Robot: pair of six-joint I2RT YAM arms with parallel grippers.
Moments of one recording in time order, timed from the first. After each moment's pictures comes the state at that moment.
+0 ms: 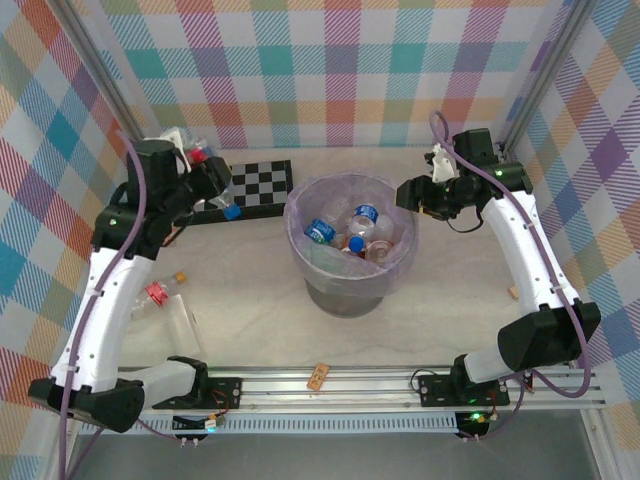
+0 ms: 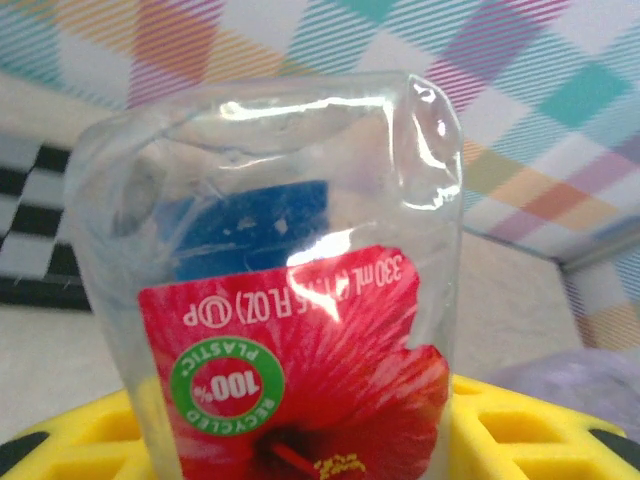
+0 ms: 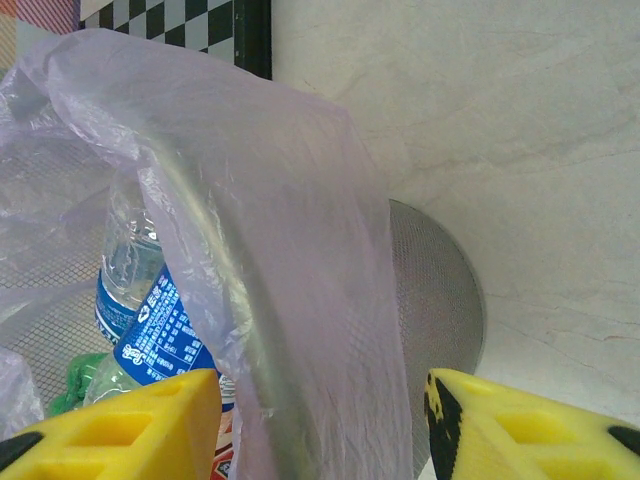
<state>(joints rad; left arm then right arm) -0.24 1.18 1.57 -0.84 0.01 -0.50 0.18 1.46 1.60 -1.14 -0.49 0.31</state>
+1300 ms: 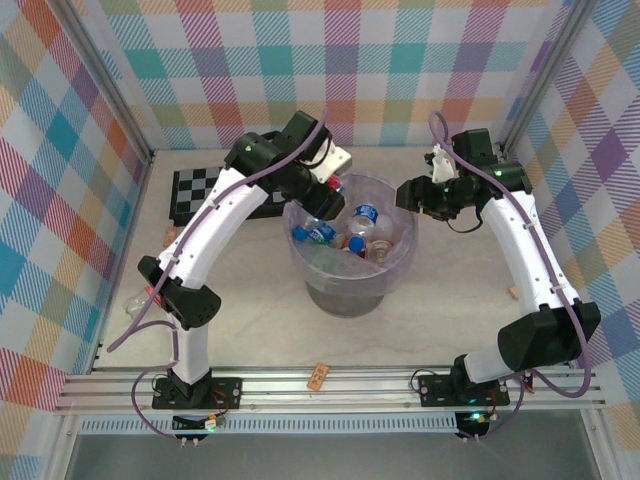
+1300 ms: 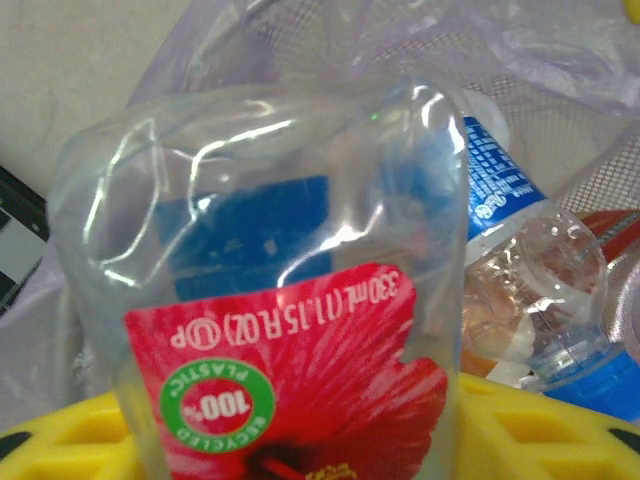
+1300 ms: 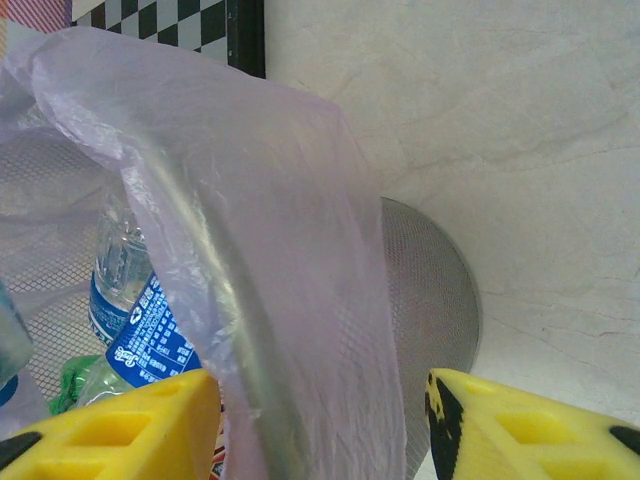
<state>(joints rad) -0.71 1.92 2.37 -1.45 0.09 0.06 0.18 1.46 1.60 -1.14 -0.48 0.31</state>
